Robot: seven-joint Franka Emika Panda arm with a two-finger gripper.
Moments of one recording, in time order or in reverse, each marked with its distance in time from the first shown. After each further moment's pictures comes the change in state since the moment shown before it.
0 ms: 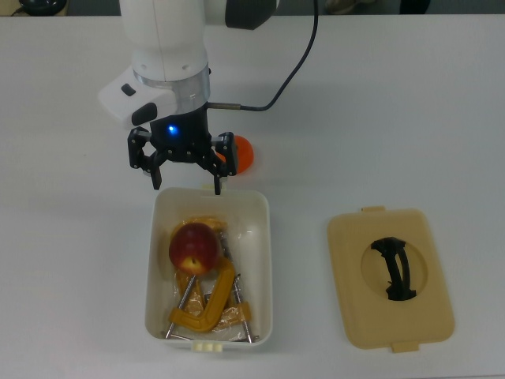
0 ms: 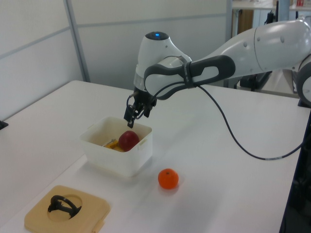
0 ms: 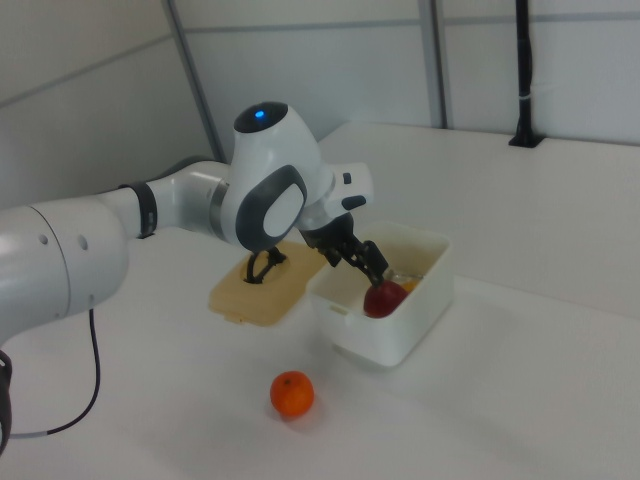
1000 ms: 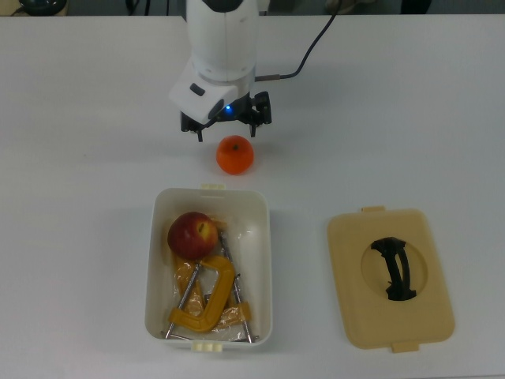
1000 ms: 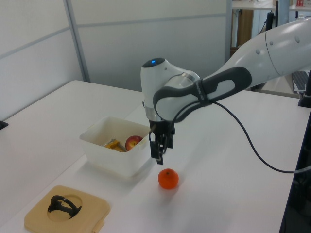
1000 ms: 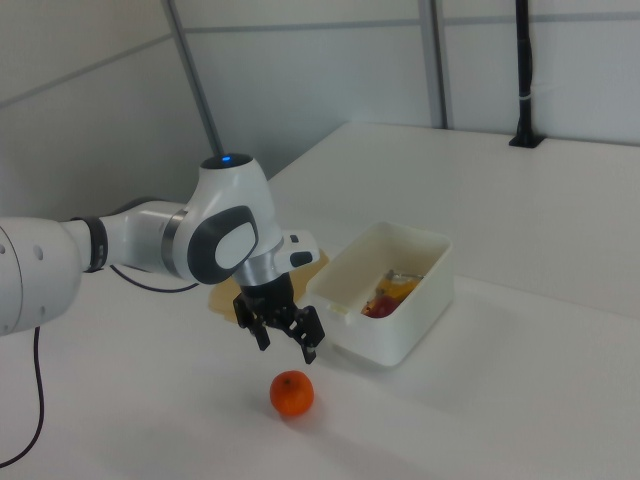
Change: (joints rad) arm 0.066 -0.136 0.039 -0.286 -0.055 -0.212 -0.119
